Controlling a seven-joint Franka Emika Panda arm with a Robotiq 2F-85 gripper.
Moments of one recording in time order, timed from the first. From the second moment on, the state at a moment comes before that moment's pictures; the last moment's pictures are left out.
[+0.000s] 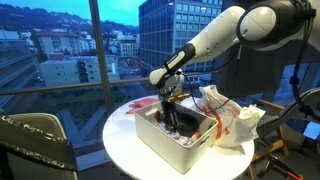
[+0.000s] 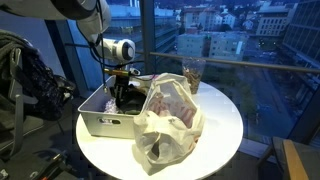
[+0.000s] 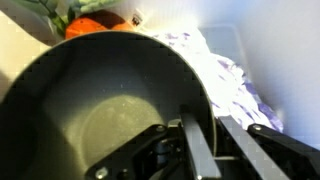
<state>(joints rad) 0.20 0.90 0.08 -1.40 0.00 1.77 0.09</state>
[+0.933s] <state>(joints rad) -0.01 0.80 0.15 -1.29 0.36 1.43 -0.13</state>
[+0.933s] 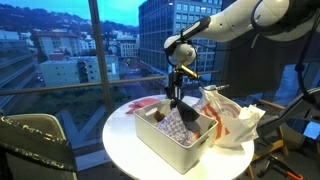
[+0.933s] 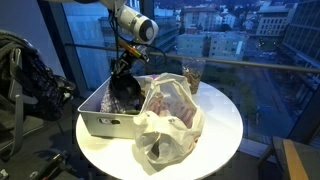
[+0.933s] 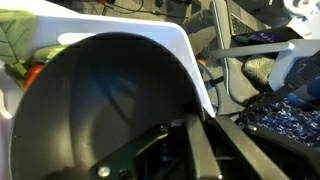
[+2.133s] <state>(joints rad) -0.02 0.95 0.16 -1.26 0.36 1.47 -0.23</state>
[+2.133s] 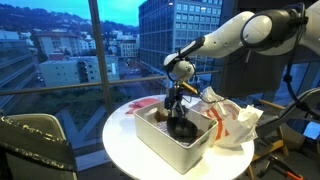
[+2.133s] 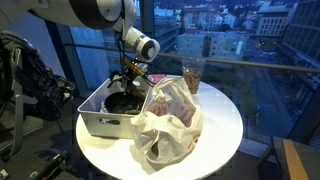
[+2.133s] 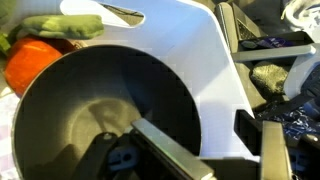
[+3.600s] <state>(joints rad) 0.12 0.89 0.14 -1.40 0.18 1.94 -0.07</state>
